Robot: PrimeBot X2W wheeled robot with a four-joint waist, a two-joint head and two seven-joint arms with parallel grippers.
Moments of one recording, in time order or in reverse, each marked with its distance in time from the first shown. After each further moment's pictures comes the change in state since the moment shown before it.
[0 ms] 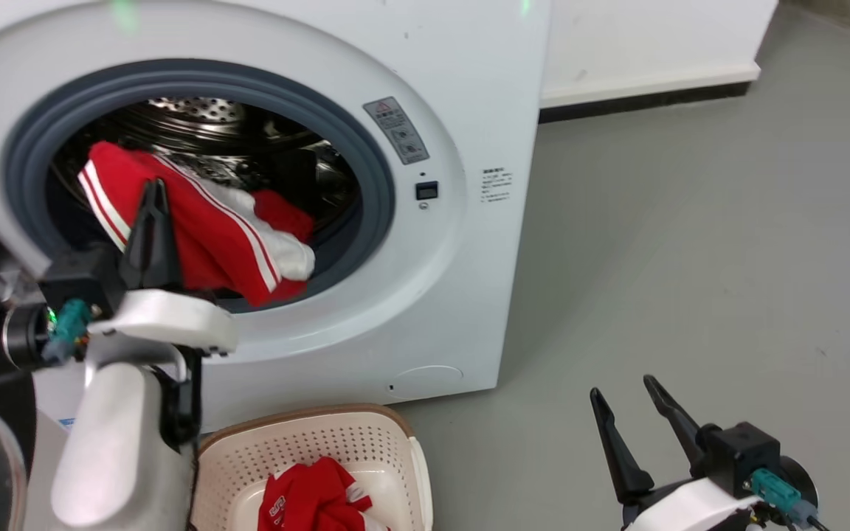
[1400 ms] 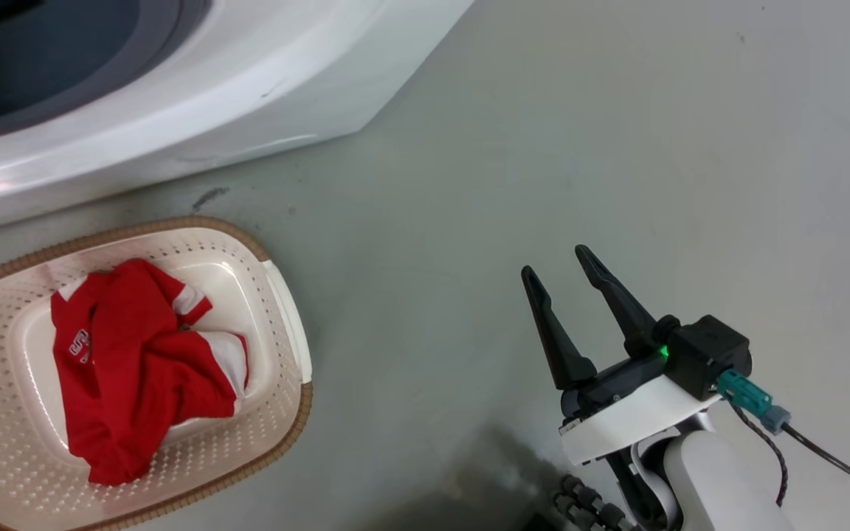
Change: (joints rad) left arm -1.062 0.303 -0.267 0.824 0.214 -0.019 0.670; right arm -0.305 -0.001 0.169 0.097 0.132 0.000 -0.155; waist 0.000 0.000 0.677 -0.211
